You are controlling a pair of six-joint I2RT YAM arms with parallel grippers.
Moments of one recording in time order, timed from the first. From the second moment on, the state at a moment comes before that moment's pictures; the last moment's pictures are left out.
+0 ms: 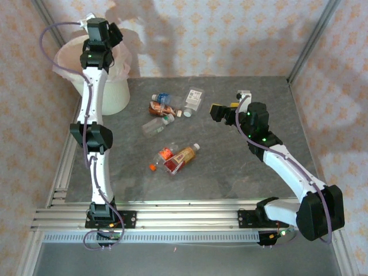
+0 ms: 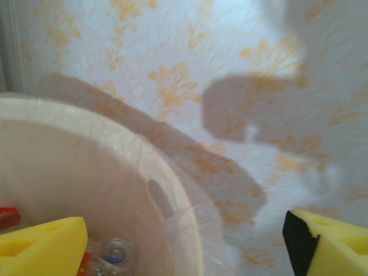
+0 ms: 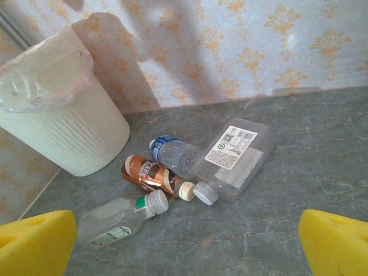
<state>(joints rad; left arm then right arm) 0.05 2.27 2.69 -0.67 -0.28 -0.48 0.33 1.18 0.83 0.10 -0.20 0.37</state>
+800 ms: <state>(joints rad) -0.40 1.51 1.49 -0.68 -0.26 -0.50 0.35 1.28 0.86 -0.26 0.00 0.93</state>
